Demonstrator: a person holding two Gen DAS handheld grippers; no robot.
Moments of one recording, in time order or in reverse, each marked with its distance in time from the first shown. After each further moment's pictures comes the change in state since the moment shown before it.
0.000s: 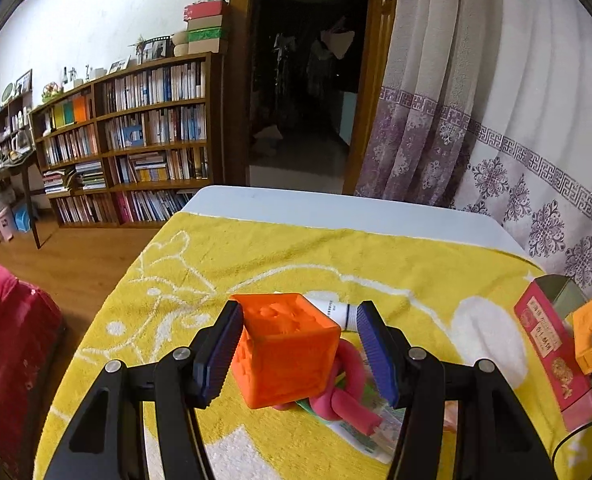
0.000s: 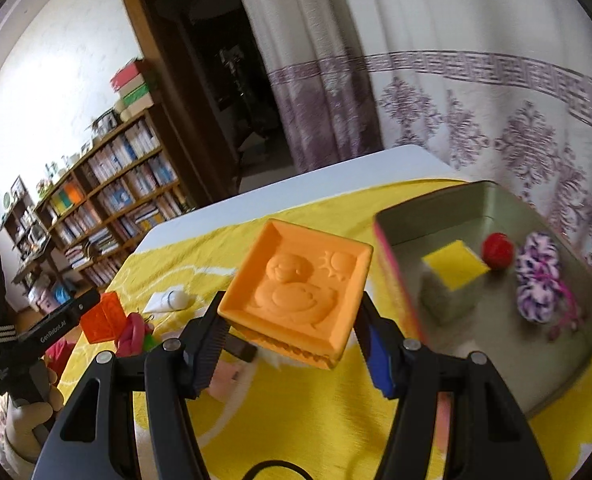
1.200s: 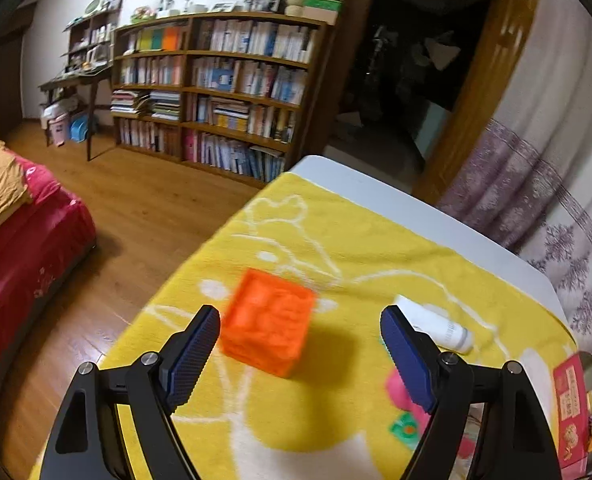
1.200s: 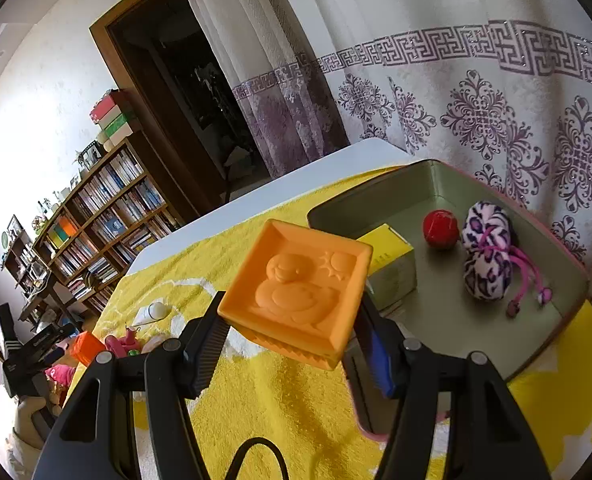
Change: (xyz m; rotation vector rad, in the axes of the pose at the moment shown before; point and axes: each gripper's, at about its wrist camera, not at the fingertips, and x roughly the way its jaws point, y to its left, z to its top) left arm 0.010 0.126 -0.015 -0.326 0.067 0.163; right arm -0.011 -0.053 -0.008 0.096 -0.012 0.006
